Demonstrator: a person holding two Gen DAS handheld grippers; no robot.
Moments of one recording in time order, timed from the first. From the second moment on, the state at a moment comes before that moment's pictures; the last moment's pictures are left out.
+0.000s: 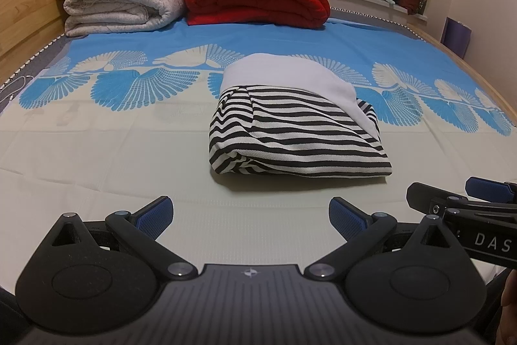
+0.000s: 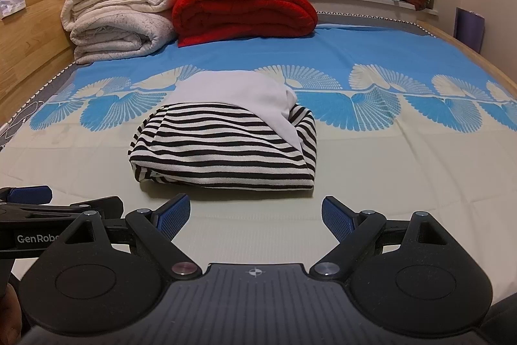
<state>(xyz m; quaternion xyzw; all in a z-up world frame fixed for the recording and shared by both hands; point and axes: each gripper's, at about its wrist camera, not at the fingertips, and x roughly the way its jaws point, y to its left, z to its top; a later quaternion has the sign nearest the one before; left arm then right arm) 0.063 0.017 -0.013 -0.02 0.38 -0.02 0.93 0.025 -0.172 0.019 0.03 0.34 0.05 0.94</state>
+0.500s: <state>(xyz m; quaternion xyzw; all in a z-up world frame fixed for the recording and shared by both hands) 0.063 0.018 -0.013 -0.01 0.38 -0.02 0.93 0.025 -0.173 0.016 0.03 0.34 0.05 0.94</state>
